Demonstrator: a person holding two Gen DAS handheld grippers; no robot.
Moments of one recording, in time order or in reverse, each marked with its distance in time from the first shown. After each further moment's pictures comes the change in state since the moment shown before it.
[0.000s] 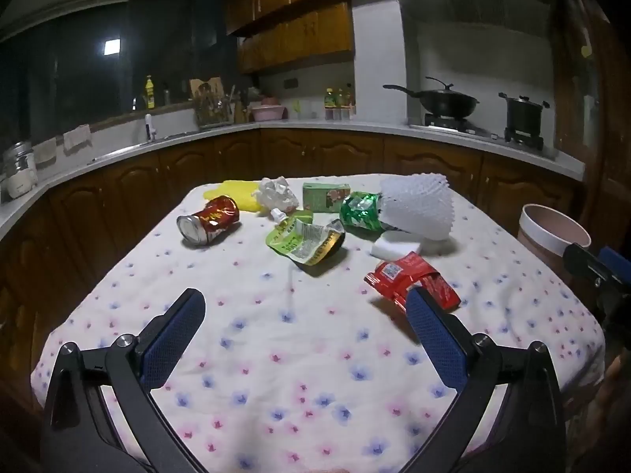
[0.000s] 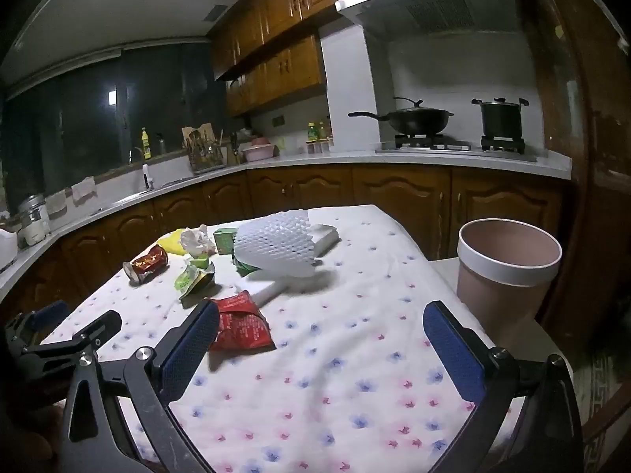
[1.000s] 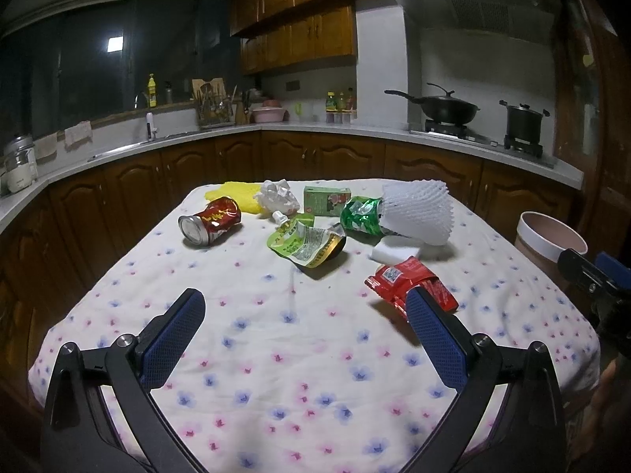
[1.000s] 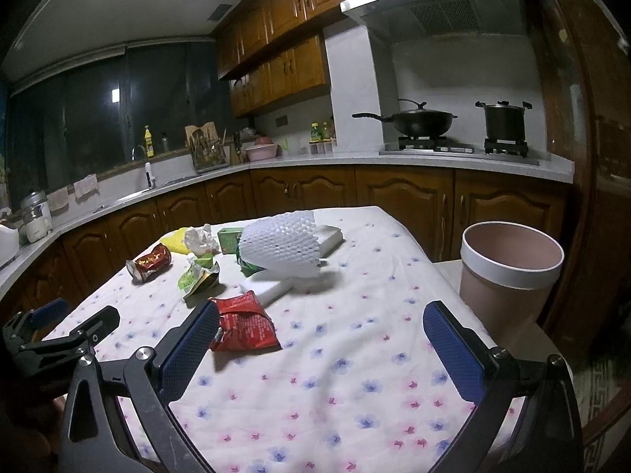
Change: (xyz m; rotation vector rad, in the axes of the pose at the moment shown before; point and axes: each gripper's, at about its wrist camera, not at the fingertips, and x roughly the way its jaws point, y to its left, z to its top) left arm -0.008 0.007 0.001 -0.031 -0.040 -0.022; right arm 0.003 0.004 0.001 -0.015 -0.001 0.004
